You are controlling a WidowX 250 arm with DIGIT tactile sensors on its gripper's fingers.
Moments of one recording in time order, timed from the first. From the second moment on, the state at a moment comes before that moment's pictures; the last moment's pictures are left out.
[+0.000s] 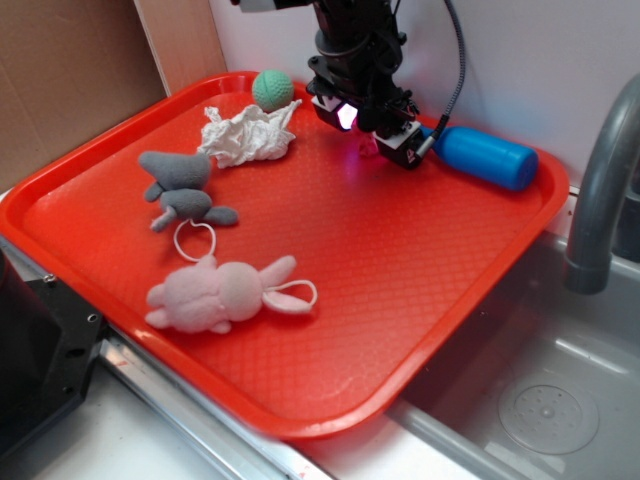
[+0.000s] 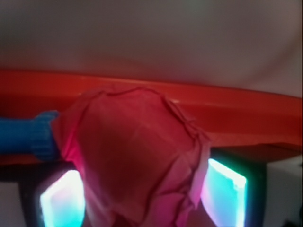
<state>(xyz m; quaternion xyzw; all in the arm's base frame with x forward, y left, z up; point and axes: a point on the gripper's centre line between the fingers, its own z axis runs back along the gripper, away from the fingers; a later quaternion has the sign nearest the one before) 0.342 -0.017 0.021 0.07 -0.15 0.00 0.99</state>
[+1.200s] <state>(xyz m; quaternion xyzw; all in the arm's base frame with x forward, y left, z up) 0.219 0.004 0.186 0.03 -0.04 0.12 0.99</state>
